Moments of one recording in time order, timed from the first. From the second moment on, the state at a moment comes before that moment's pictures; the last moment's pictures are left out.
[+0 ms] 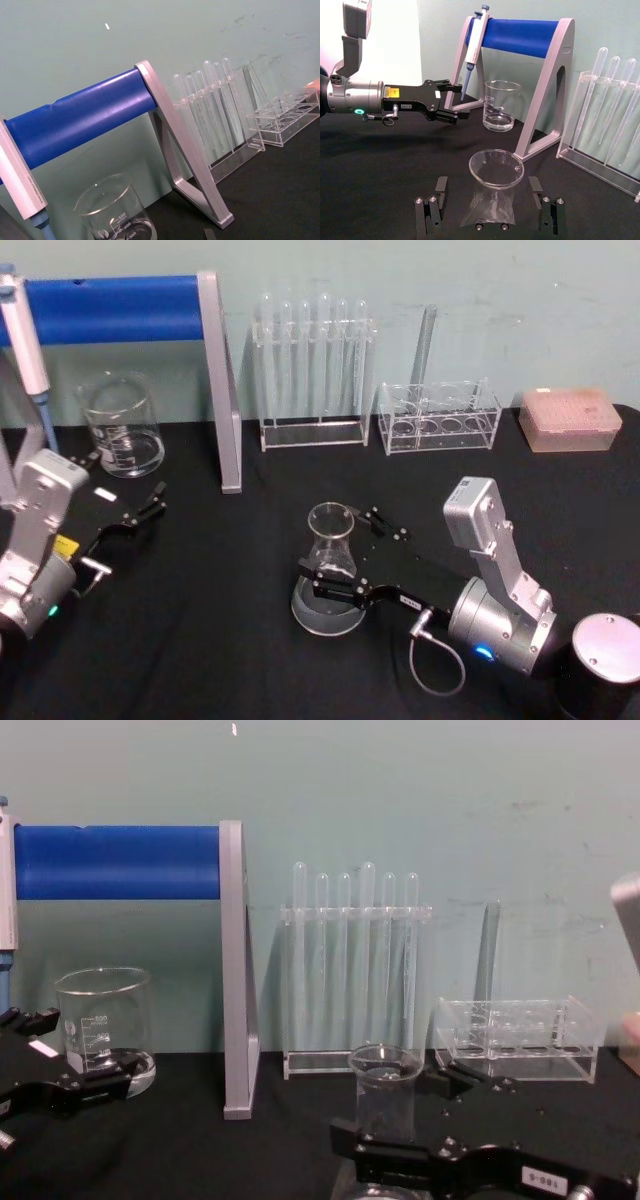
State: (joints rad) left arm -0.20 0.60 0.45 -1.41 -0.25 -0.12 0.03; right arm 0.15 0.39 -0.47 -1.52 0.30 -0.07 0.49
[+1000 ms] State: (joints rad) left arm -0.20 0.60 0.45 -1.41 -0.25 -0.12 0.03; right arm 0.12 0.42 -0.45 -1.57 0.31 -0.06 0.48
